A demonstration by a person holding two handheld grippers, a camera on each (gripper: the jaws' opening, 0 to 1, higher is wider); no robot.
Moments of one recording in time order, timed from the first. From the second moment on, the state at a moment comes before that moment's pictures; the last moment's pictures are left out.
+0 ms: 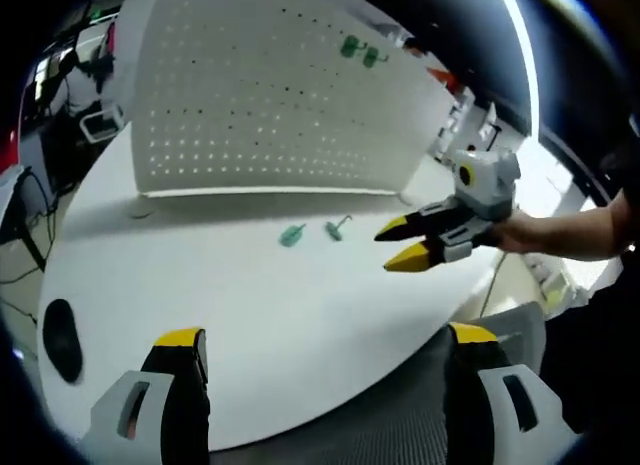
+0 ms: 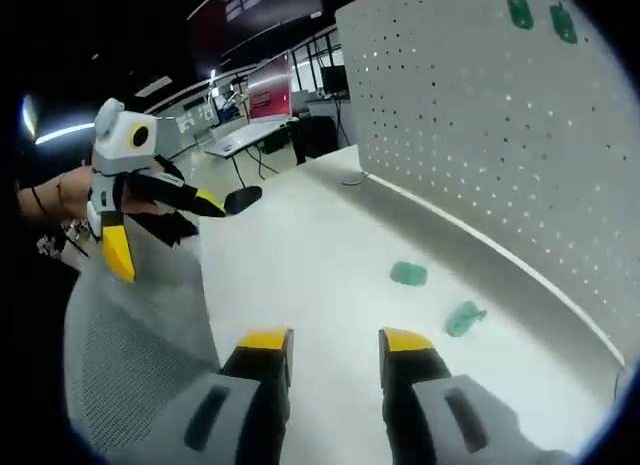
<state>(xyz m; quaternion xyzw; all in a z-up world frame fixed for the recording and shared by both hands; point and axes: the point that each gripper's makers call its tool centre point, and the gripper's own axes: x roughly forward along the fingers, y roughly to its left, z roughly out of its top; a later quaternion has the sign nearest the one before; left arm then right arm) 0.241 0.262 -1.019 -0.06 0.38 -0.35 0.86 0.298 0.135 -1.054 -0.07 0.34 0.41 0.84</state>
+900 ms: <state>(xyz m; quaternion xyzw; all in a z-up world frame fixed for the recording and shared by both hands) 0.253 0.267 -1.027 -0.07 0.39 -0.34 0.85 0.388 0.153 -1.102 -0.24 0.33 0.44 0.80</state>
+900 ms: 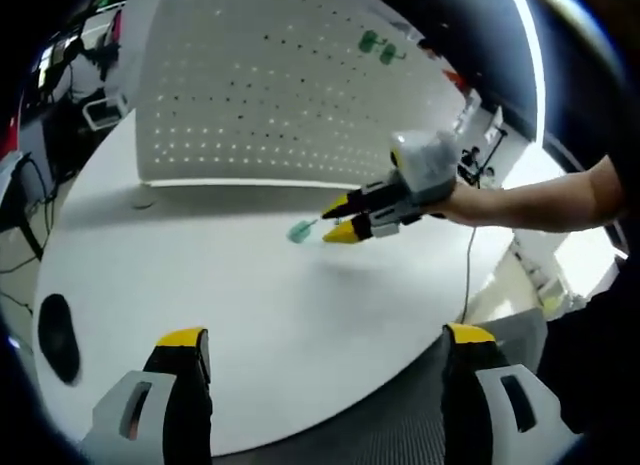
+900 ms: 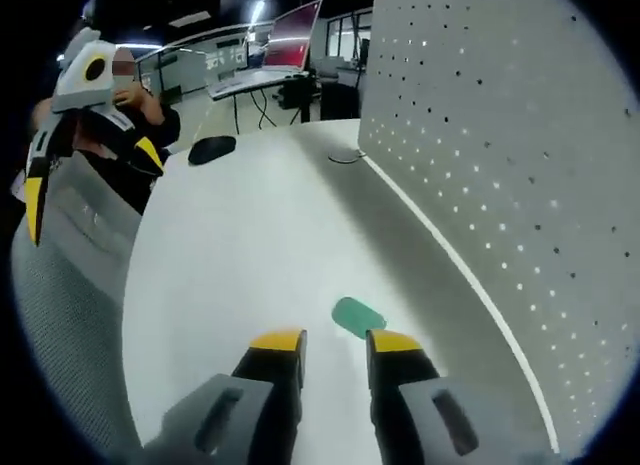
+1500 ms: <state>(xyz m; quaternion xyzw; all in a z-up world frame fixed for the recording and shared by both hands) 0.255 0.274 -1.033 -0.09 0.40 -0.33 0.85 0.407 0.155 -1.122 -0.35 0.32 0.48 0.73</state>
